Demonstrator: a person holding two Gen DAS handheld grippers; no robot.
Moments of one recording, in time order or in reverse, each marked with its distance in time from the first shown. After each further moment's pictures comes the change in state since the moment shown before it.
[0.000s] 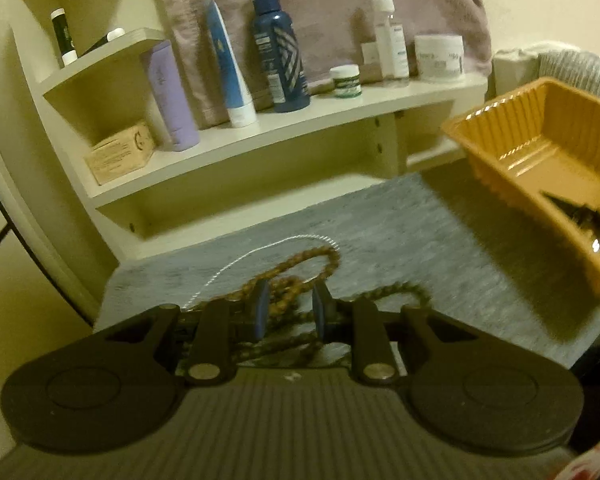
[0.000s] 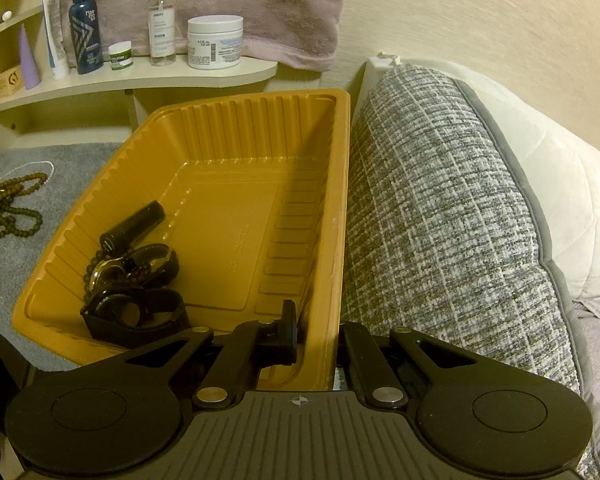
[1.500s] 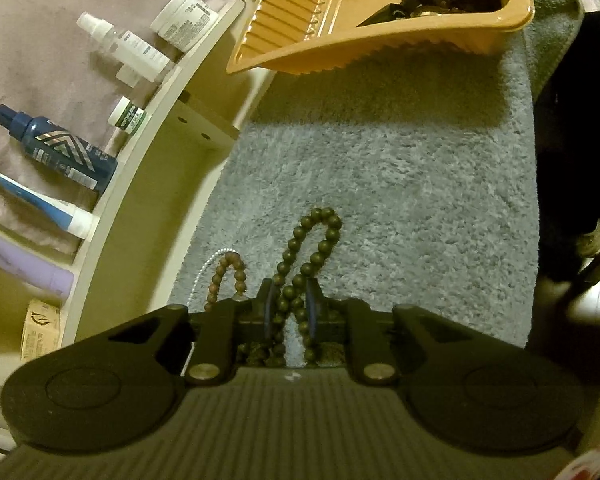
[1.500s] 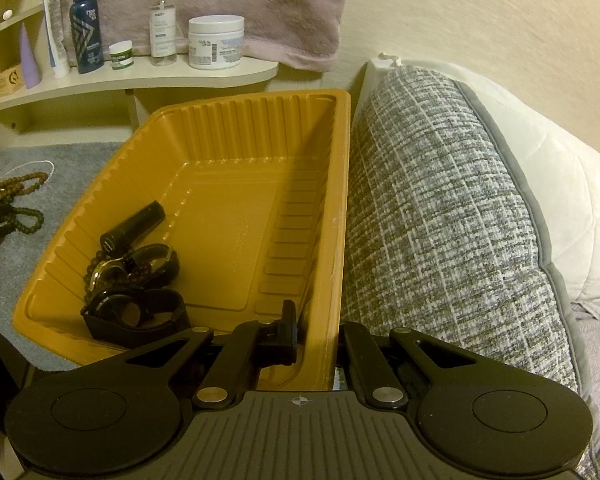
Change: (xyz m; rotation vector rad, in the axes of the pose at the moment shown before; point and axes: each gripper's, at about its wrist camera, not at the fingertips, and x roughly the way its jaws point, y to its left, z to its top) left arm 0.027 -0.058 -0.025 0.839 -0.001 -0.185; right arm 0.001 -0.001 0.003 -0.008 0.002 0.000
